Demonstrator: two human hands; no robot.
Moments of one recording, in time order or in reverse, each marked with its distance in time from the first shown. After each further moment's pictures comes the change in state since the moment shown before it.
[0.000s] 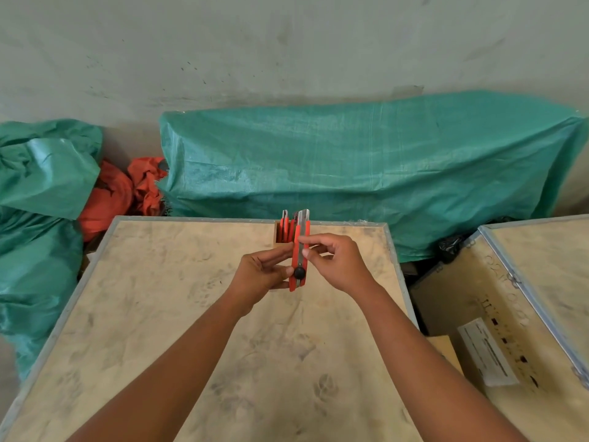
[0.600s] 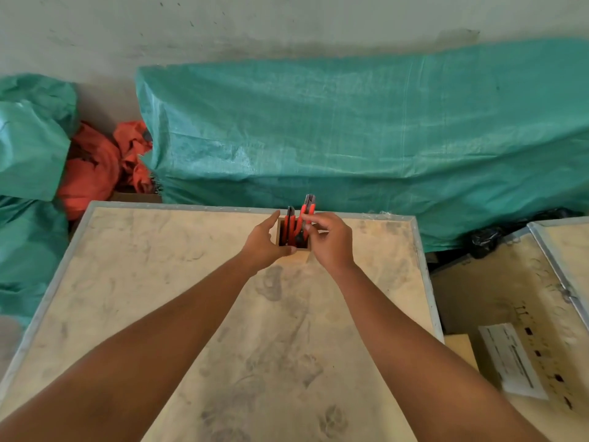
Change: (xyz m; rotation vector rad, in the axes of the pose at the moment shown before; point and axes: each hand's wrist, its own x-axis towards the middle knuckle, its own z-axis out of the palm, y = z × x) left_hand 0.170 -0.054 -0.044 0.468 0.131 -0.211; right_hand 0.129 0.117 0.062 -0.137 0.227 0.016
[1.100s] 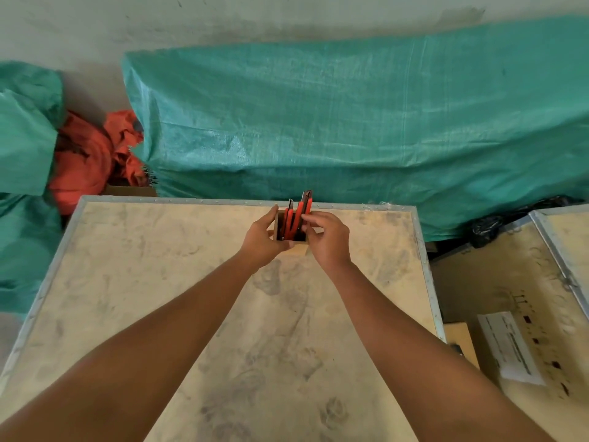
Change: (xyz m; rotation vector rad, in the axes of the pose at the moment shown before) left_hand 0.011 -0.017 0.011 -0.030 0.018 0.041; right_hand -0.008 0.013 0.012 -0.053 0.008 0.061
